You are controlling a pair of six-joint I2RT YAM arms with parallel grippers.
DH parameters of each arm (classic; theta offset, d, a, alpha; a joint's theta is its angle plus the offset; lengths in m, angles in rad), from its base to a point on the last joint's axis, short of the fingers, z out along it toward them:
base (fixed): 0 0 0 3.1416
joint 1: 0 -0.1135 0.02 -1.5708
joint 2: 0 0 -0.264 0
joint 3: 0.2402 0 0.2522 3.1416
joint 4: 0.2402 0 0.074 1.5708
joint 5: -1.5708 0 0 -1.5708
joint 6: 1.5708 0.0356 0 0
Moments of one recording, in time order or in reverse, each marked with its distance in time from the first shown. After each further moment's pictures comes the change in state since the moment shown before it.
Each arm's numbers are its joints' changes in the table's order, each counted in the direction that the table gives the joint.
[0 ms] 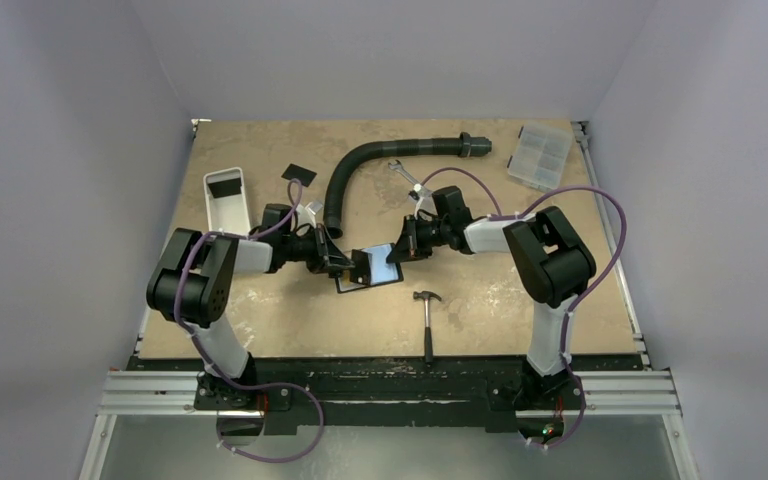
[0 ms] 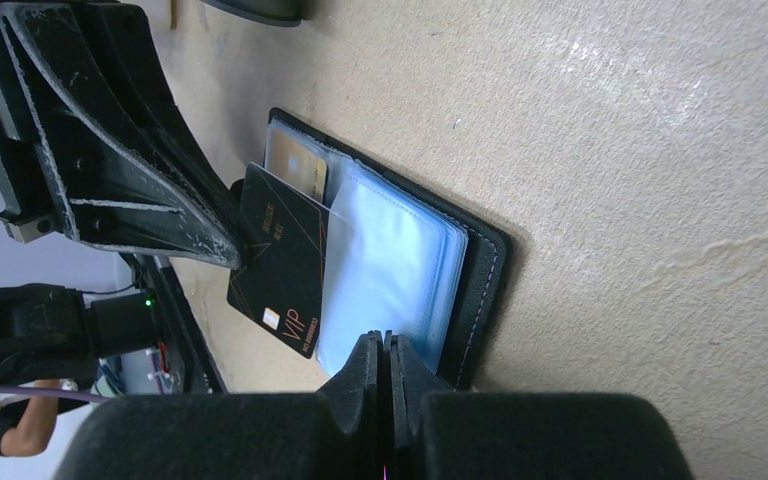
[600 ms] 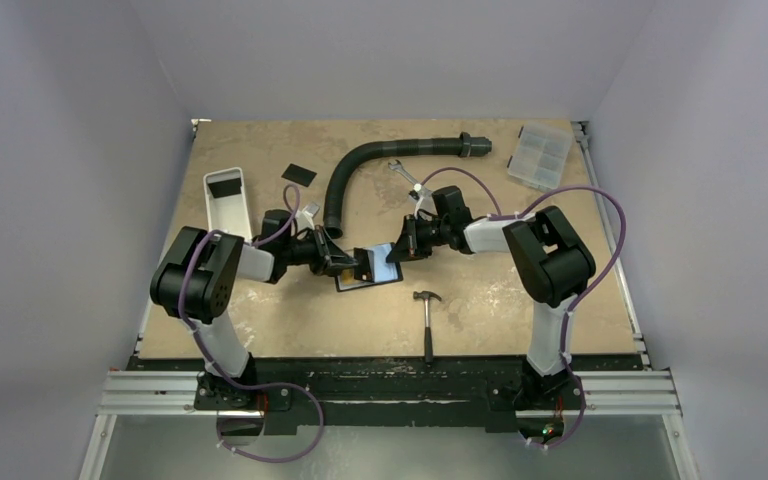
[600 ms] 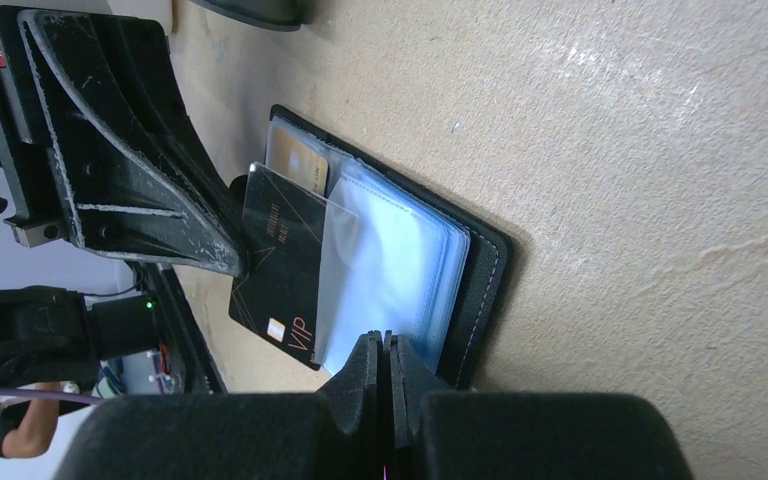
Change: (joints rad) left arm 0.008 -0.035 -0.088 -0.297 0.001 -0.229; right arm 0.000 -0.004 0.002 -0.005 -0.005 0.004
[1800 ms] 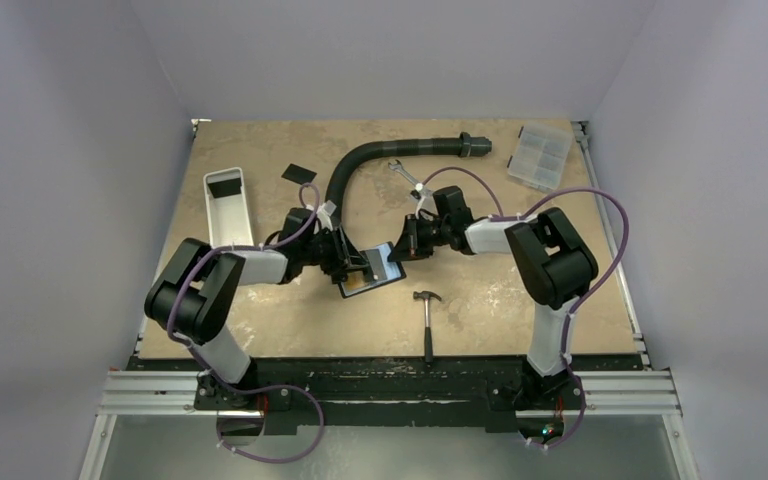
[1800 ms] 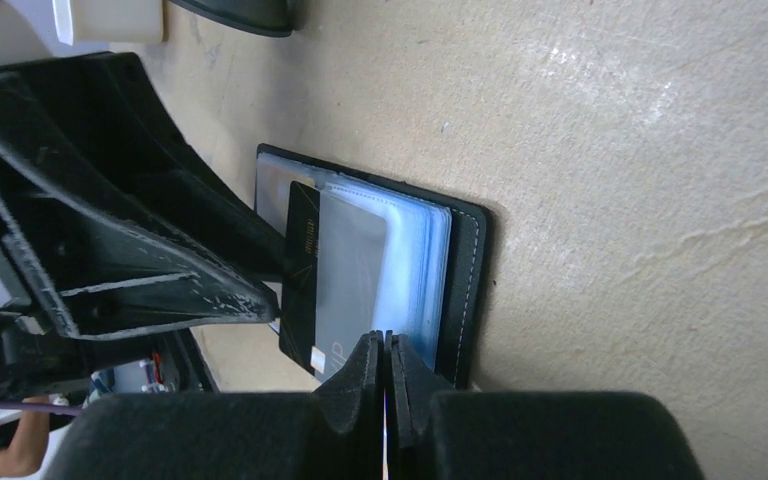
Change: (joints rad) left arm 0.164 0.089 0.028 0.154 0.315 0.062; right arm 0.000 0.014 -0.008 -0.004 -0.014 0.006
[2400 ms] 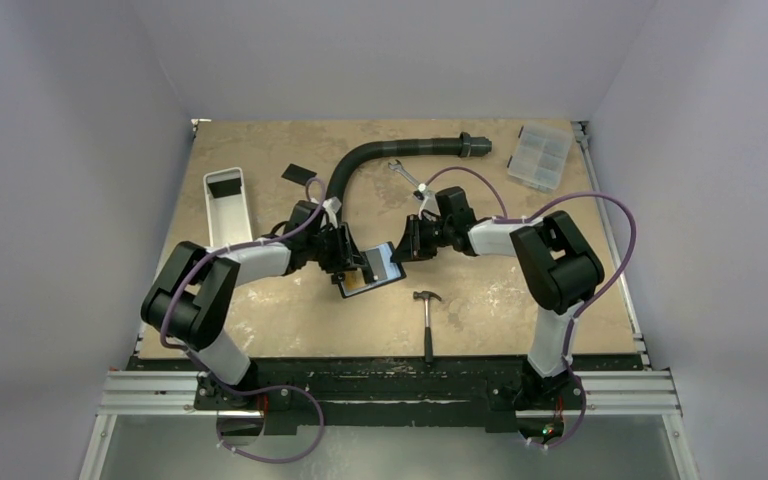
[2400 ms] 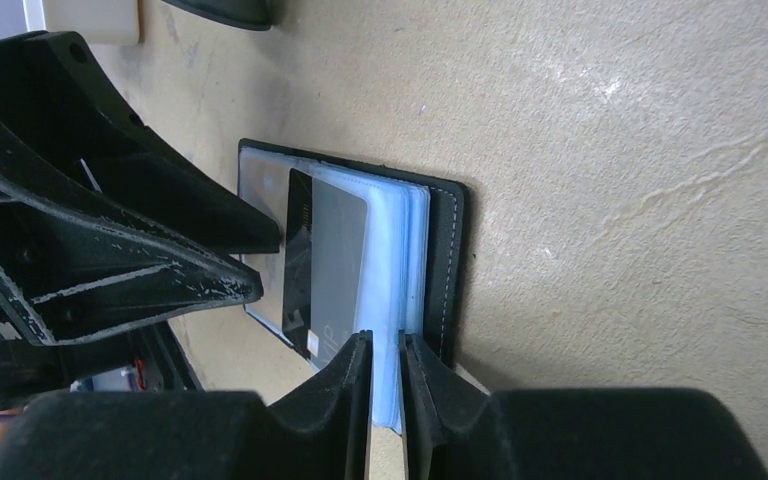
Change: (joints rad) left arm 0.045 0.065 0.126 0.330 0.156 0.167; right arm 0.001 0.050 -0.027 0.041 -0.055 -0.018
